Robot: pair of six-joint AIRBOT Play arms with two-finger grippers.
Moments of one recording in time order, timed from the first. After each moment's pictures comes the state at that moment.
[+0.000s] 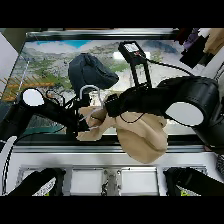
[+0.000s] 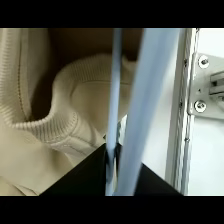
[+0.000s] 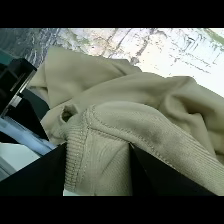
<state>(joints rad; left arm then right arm) -0.24 -1.04 1.00 0.91 -1.52 -0.42 0.82 -1.10 1.52 -1.48 1.23 1.91</state>
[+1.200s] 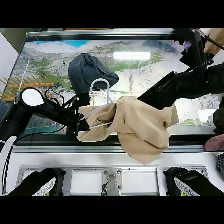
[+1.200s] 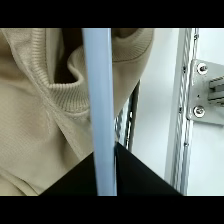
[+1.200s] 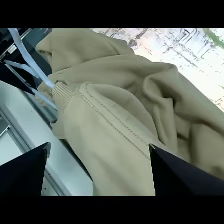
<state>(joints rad) -0.24 -1.04 1.00 0.91 -1.53 -0.42 0.21 -1.05 1.61 -0.92 1.57 1.28</state>
